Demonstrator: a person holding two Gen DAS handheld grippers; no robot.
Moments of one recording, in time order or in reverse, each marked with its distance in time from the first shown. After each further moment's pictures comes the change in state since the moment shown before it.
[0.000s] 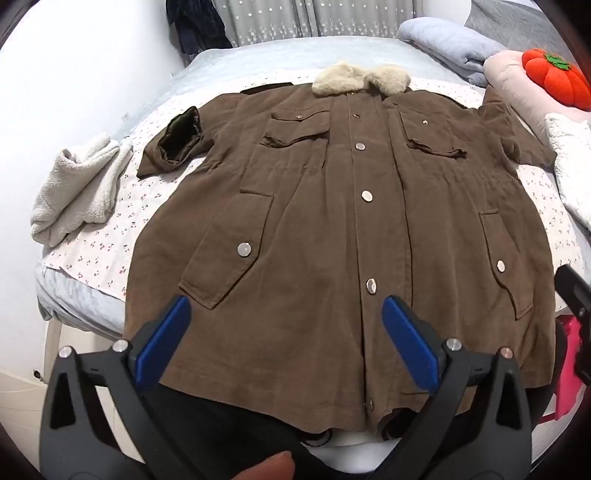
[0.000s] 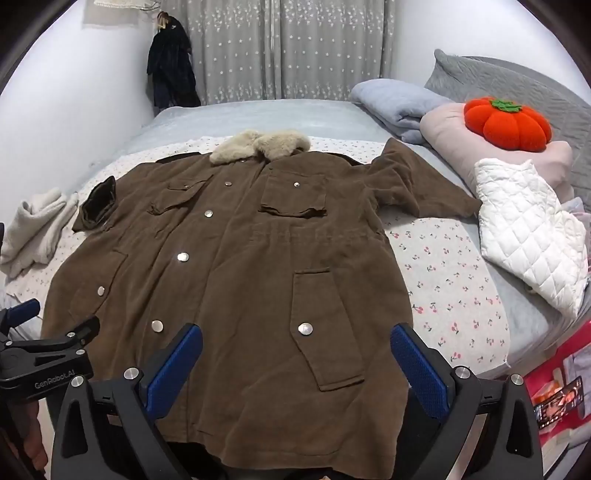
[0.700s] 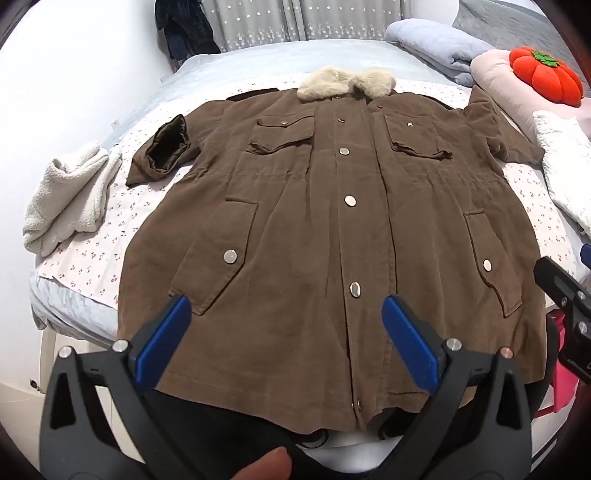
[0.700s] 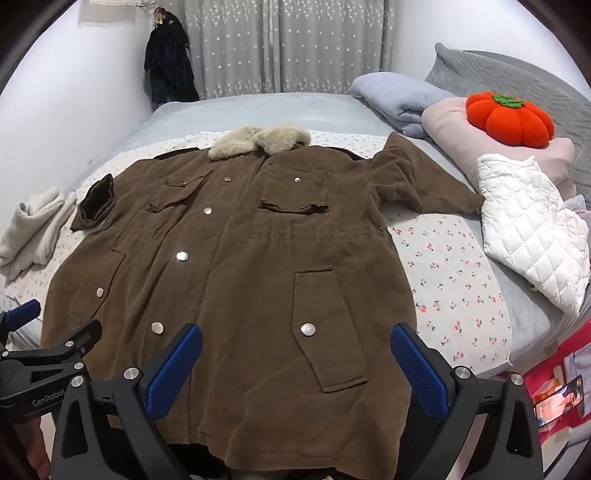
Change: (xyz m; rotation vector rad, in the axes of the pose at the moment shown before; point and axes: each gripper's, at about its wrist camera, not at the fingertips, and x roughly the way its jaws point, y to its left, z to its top) left arm -0.006 -0.007 0.006 0.011 -0.019 -0.057; right arm 0.008 -0.001 0.006 0.014 0.024 0.020
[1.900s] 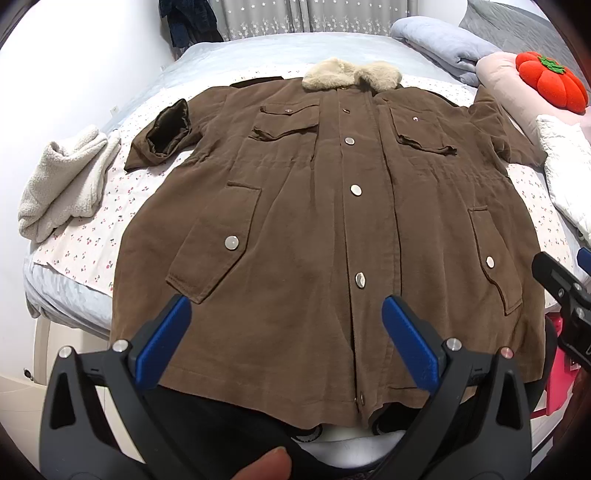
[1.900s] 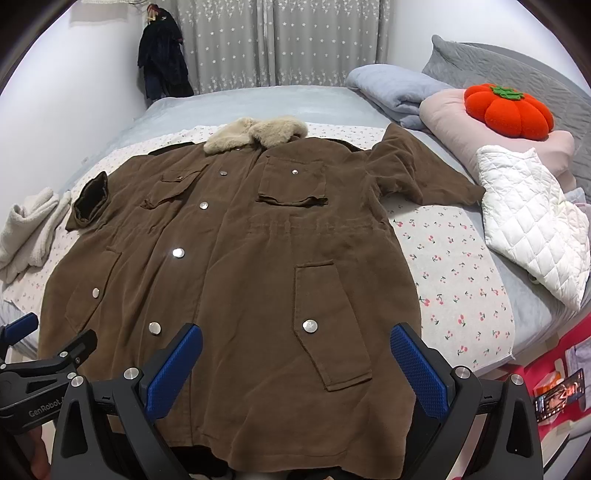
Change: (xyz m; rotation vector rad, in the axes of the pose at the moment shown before) left arm 0.007 0.009 -0.006 -0.030 0.037 -0.018; right arm 0.009 0.002 0.000 0.017 0.031 -0.015
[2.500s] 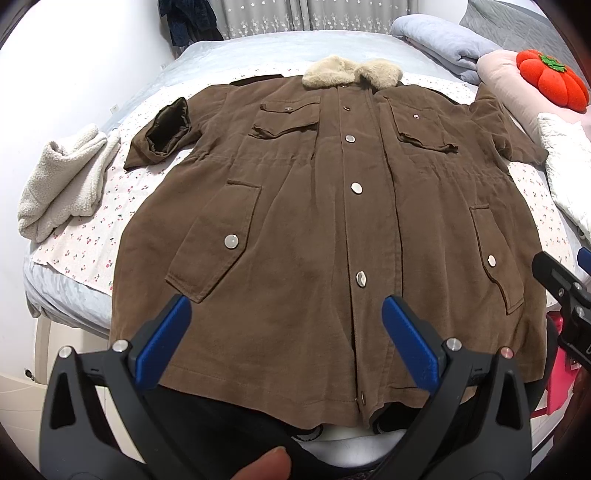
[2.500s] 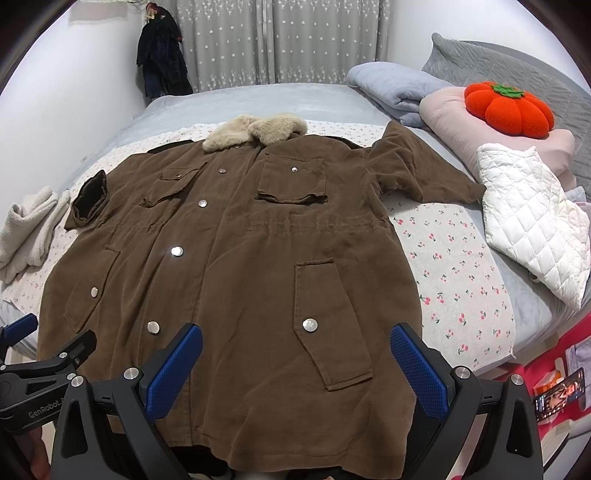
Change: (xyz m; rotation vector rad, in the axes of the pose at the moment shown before) left arm 0.001 0.002 -0.001 0.002 0.000 0.000; right arm 0.002 0.000 -0.002 0.001 0.008 0.001
